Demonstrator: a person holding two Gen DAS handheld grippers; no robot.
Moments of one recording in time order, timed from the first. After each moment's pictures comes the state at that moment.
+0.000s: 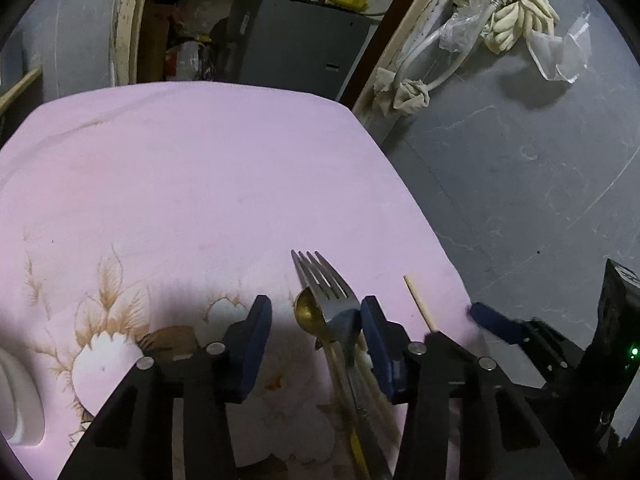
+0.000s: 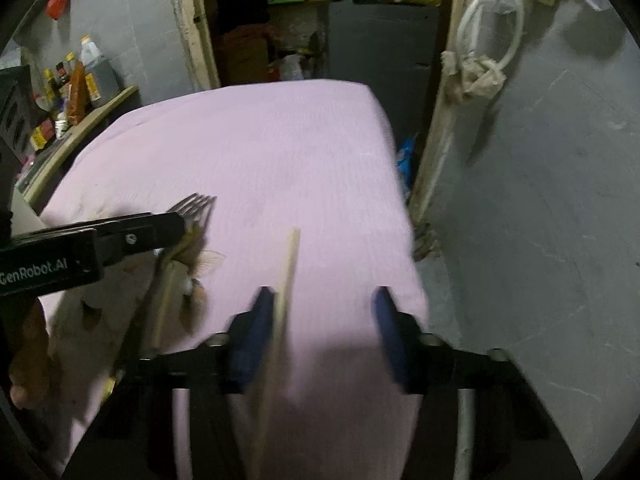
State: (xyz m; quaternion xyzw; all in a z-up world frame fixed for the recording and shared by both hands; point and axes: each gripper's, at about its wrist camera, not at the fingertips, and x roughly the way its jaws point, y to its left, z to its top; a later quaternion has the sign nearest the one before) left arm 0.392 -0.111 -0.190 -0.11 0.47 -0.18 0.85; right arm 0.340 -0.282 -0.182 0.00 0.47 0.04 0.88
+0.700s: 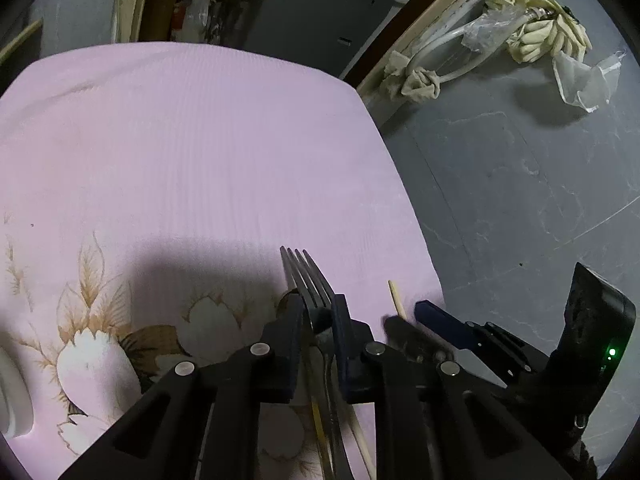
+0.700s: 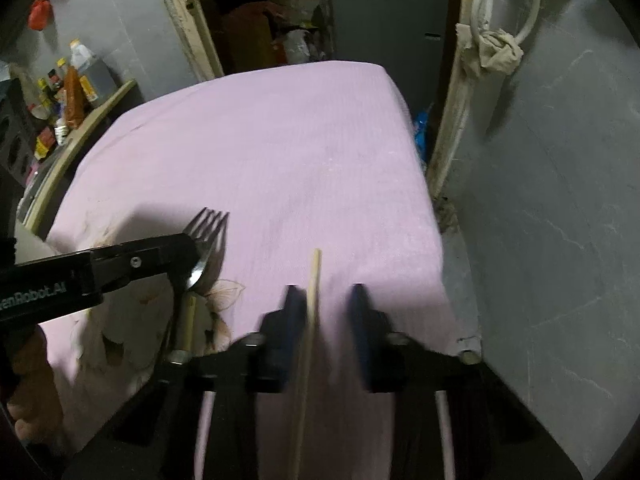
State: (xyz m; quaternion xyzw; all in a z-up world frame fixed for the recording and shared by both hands) left arm 0.413 -0.111 -0.189 -0.17 0.54 -0.19 0.81; right arm 0.374 -0.283 -0.183 0.04 0.52 0.04 0.85
